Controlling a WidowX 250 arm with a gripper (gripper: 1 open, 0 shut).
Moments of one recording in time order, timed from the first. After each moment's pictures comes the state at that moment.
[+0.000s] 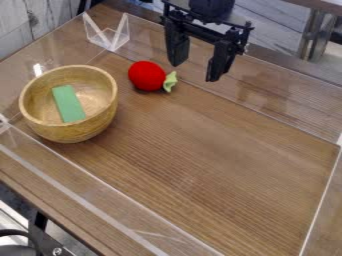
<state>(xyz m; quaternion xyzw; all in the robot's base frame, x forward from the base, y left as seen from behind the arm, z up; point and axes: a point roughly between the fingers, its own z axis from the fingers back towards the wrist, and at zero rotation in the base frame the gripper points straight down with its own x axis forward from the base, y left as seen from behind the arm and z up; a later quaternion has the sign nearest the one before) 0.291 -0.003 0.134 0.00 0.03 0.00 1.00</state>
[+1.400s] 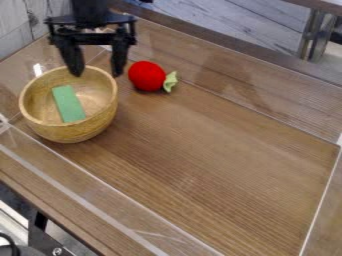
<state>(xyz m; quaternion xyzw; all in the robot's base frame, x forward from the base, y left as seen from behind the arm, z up) 0.242 0.130 0.112 -0.03 0.02 0.31 0.95</state>
